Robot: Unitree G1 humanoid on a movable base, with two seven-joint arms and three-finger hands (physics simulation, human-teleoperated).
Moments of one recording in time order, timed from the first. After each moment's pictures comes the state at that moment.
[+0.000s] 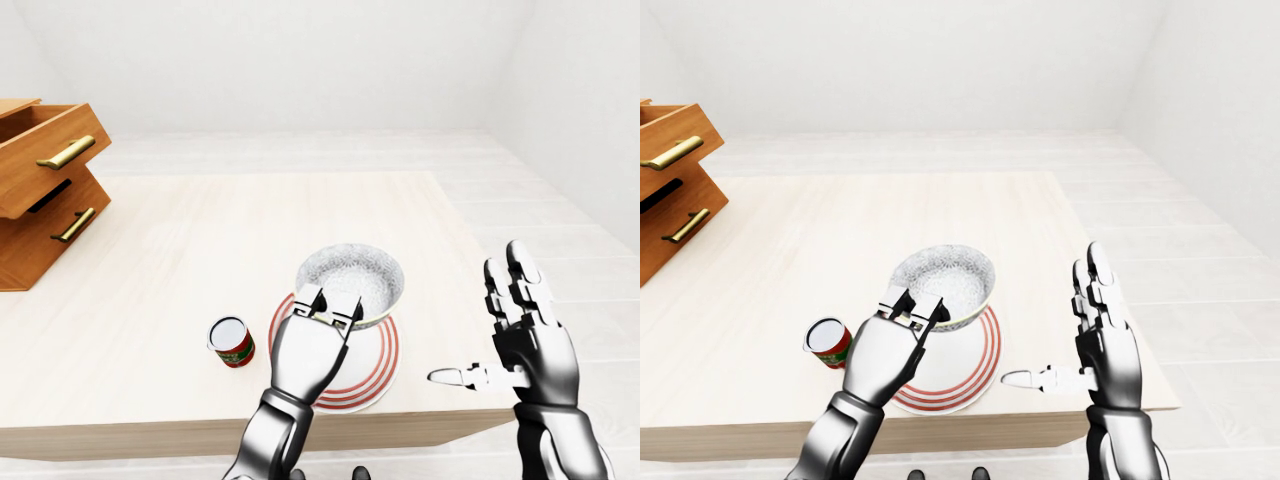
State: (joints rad) left arm 0.24 0.07 -0.52 -0.49 1.40 0.04 -0.03; right arm 0.37 0.10 -0.29 -0.63 0.06 -0.04 0.32
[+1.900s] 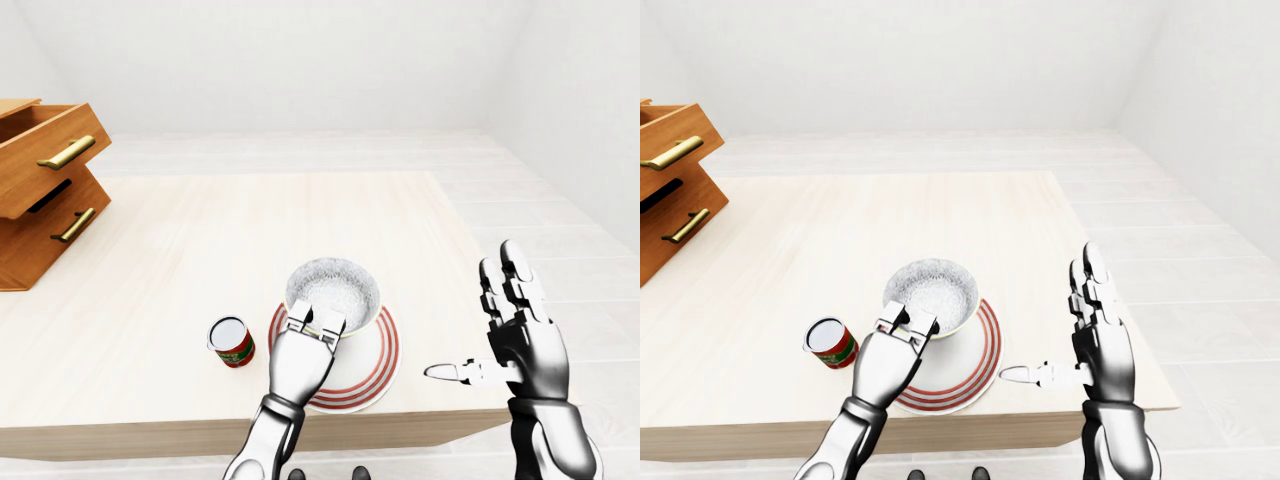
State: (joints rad) left arm 0.21 0.09 -0.44 -0.11 1.52 -0.03 0.33; right arm 0.35 0.08 -0.27 -0.58 0.06 -0.05 0.30
